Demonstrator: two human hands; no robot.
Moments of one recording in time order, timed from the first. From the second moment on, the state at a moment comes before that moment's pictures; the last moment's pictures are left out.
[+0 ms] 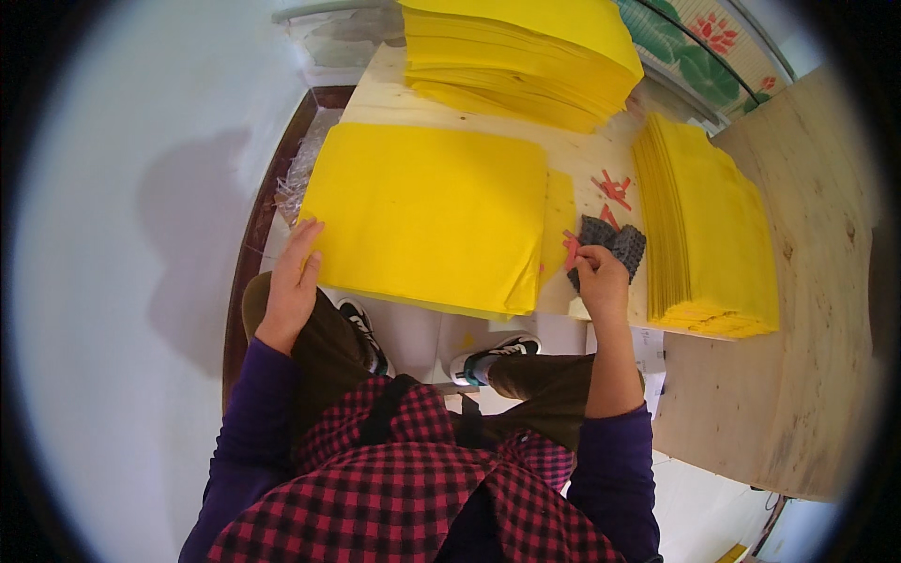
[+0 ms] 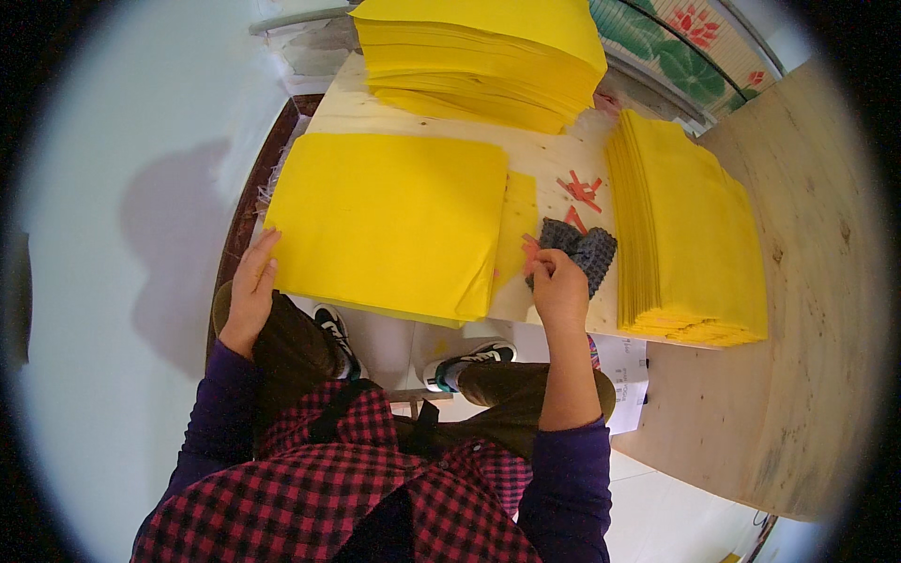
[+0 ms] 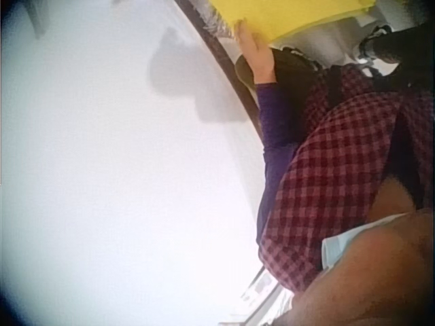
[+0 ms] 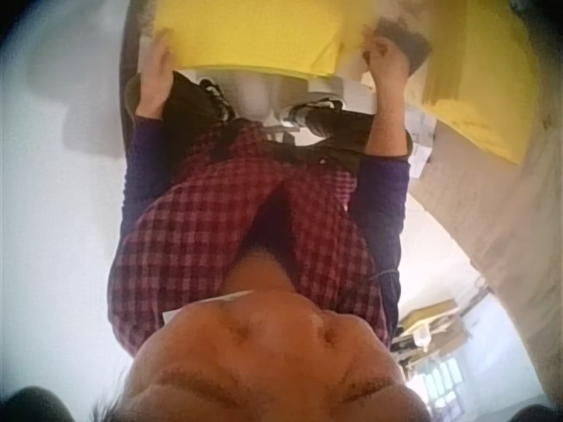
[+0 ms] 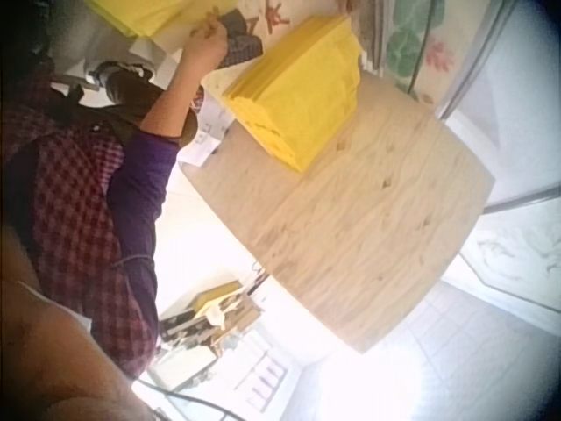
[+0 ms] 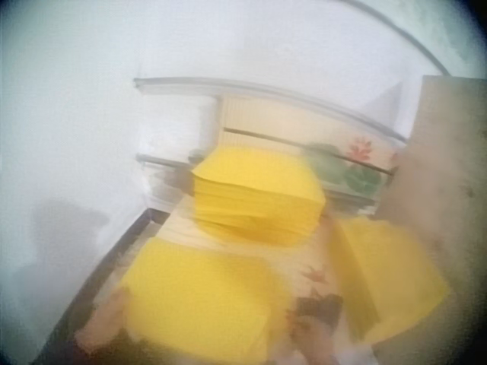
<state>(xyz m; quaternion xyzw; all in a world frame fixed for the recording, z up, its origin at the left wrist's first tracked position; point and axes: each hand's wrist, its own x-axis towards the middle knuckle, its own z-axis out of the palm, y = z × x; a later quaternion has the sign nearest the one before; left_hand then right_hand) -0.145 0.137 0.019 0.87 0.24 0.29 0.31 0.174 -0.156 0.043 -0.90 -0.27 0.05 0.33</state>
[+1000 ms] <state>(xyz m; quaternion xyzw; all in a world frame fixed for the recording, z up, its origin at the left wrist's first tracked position) -0.084 0.225 0.033 0.96 0.11 0.15 0.21 0.166 -0.077 0.039 -0.81 -0.51 0.07 0.28</state>
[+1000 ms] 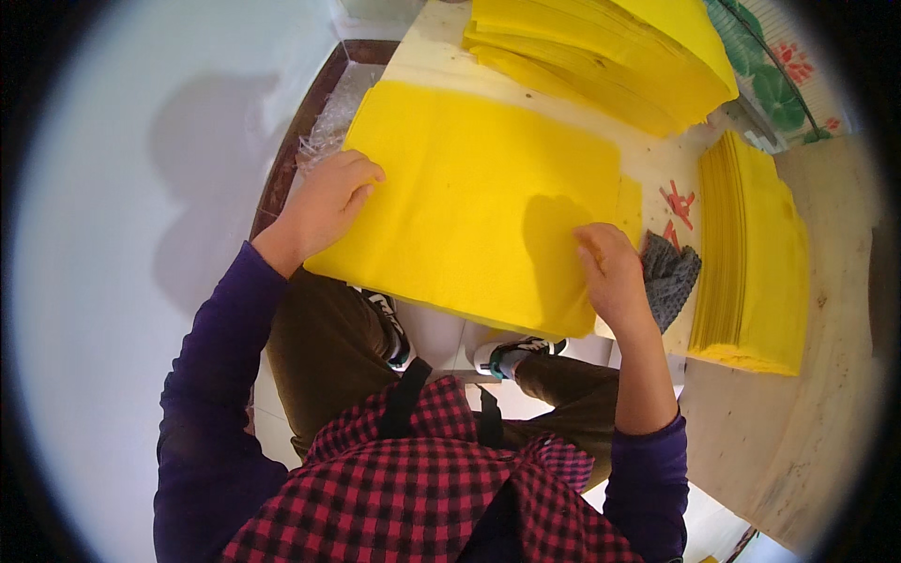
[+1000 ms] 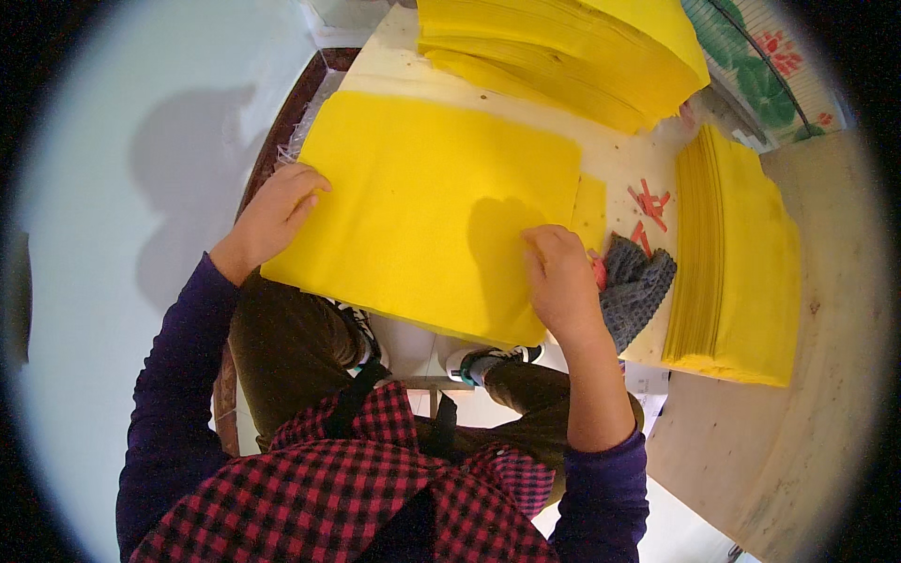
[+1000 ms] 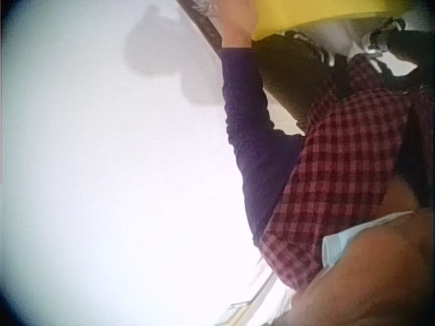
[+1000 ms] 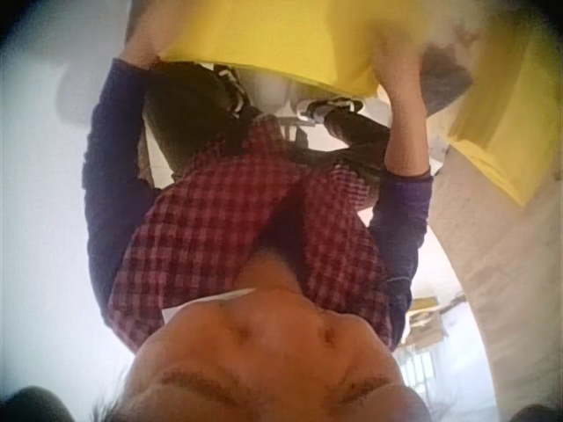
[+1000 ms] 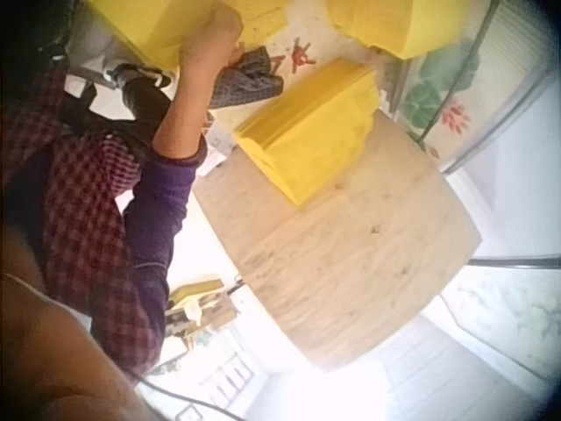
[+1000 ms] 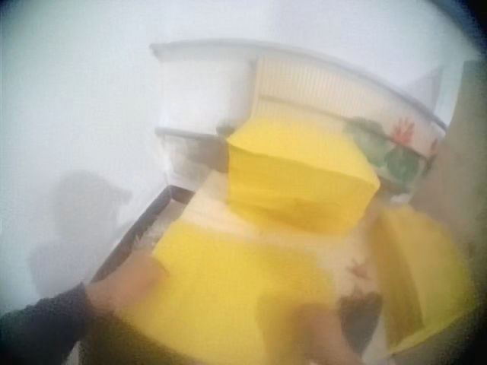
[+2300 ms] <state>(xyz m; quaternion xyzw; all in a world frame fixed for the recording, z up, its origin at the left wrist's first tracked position) -0.086 0.238 0.035 0.97 0.10 0.14 0.18 0.171 -0.085 0.041 -0.81 -0.49 0.09 0.31</state>
